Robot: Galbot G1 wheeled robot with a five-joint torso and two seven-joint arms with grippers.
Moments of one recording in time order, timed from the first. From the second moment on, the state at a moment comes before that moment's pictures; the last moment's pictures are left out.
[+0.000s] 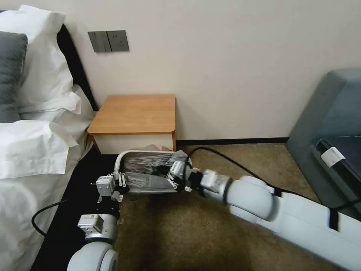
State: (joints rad) left arm 1.63 -1.47 -0.55 -2.20 -0.14 -0.01 -0.06; right arm -0.44 0.84 -0.61 2.08 0.44 -0.47 -0.05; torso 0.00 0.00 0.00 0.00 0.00
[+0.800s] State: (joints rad) left arm 1.65 -1.48 -0.53 -2.23 -0.05 -0.01 -0.04; right arm -0.07 1.18 -1.01 1.52 0.30 -0.46 -0.16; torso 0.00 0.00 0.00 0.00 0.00
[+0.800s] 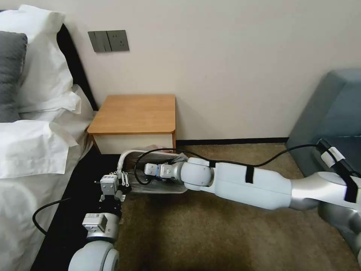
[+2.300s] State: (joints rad) left arm 1.62 -1.43 -0.53 -2.11 -0.57 0.45 -0.06; right arm -1.32 1.05 0.29 2.23 0.31 -0.18 0.06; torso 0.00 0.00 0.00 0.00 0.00
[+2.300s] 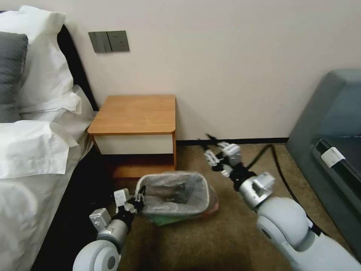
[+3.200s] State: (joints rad) left arm 1.63 -1.47 -0.48 -2.04 -0.50 0.41 -0.07; right arm -1.43 1.14 0.29 2.28 0.22 -0.13 -0.01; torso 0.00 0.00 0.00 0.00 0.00
